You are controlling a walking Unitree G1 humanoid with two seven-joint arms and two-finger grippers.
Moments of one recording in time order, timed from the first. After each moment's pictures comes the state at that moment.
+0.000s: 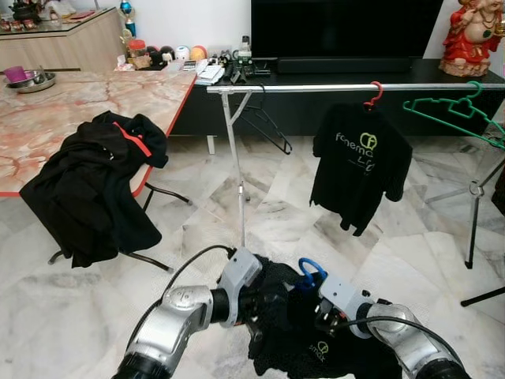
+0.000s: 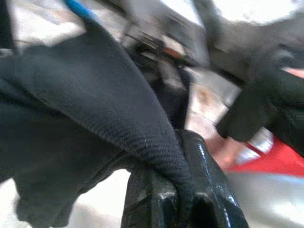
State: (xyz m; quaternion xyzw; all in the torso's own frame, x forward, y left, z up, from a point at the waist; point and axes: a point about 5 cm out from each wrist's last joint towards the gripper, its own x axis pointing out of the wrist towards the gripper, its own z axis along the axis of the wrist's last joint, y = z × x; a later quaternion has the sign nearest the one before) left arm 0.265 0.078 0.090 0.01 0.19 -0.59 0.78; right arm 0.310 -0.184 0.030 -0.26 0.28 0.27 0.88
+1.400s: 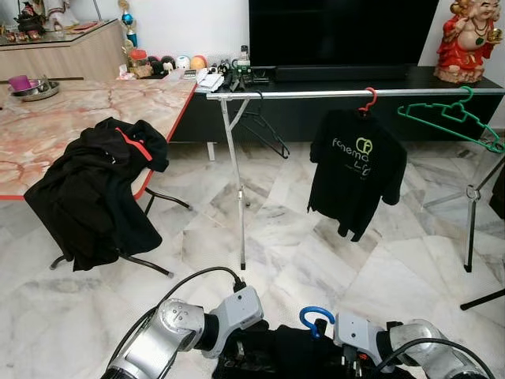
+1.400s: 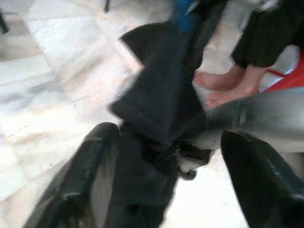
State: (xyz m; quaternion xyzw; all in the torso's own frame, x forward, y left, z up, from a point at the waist) left arm 0.266 0.090 0.069 0.17 0.23 -0.60 0.75; right arm 0.267 -0.191 0.017 -0.26 0.29 0.57 0.73
